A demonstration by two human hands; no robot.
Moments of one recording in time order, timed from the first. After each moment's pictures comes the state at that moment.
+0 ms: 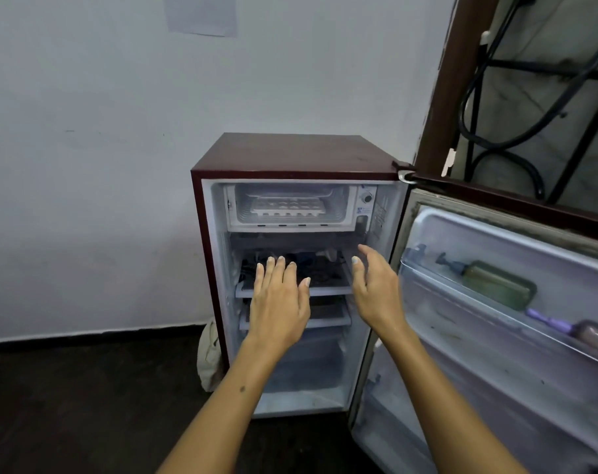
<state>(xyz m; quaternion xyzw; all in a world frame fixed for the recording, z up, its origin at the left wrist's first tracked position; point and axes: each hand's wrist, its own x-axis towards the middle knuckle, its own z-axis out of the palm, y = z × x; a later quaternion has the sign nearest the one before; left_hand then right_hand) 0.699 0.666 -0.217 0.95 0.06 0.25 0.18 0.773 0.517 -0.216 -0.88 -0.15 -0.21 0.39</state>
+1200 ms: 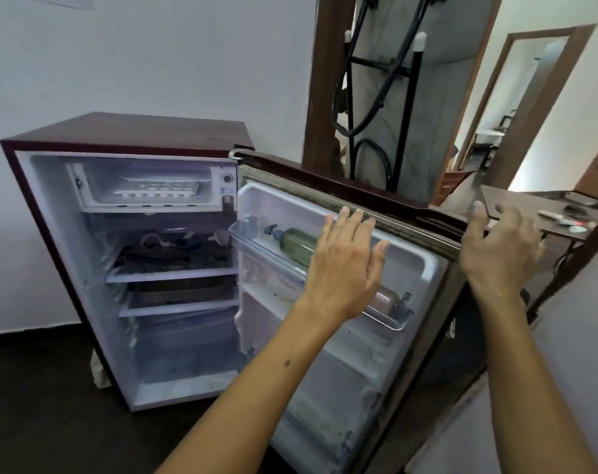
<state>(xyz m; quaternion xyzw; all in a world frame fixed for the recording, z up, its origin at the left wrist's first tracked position) 0.705 0.261 -0.149 0.90 -0.17 0.31 0.26 0.765 0.061 -0.134 -0.86 0.13 -0.44 0.24</state>
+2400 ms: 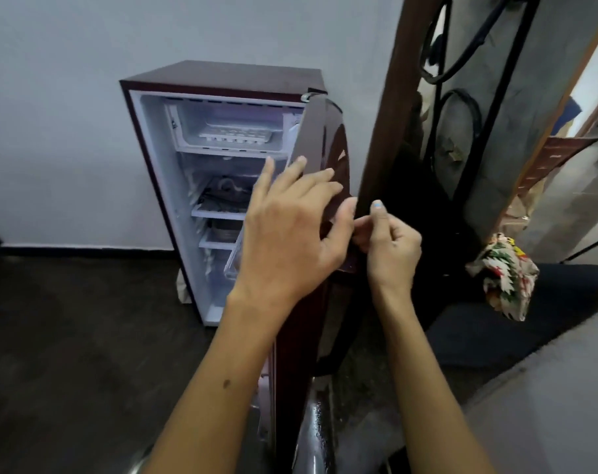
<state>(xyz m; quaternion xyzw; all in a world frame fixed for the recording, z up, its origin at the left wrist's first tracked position) 0.582 0.332 -0.138 0.89 -0.01 0.44 0.14 0.669 0.229 -0.199 -0.71 -0.08 -0.18 0.68</state>
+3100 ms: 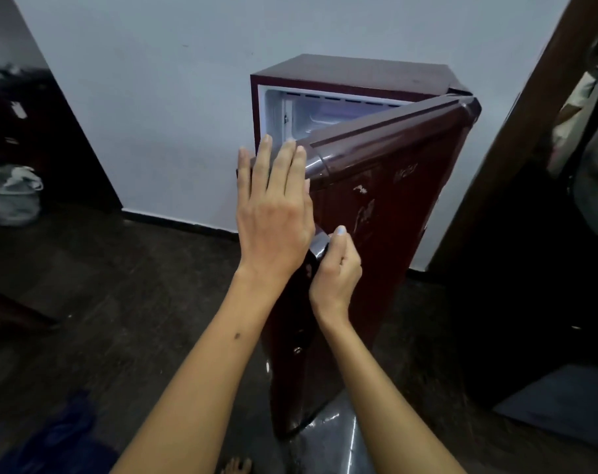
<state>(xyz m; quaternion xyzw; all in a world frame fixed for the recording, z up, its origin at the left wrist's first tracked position) 0.575 0.517 -0.175 0.85 0.20 0.48 -0.09 0.611 0.452 -0.253 -0.66 -0.17 -0.09 0.73</state>
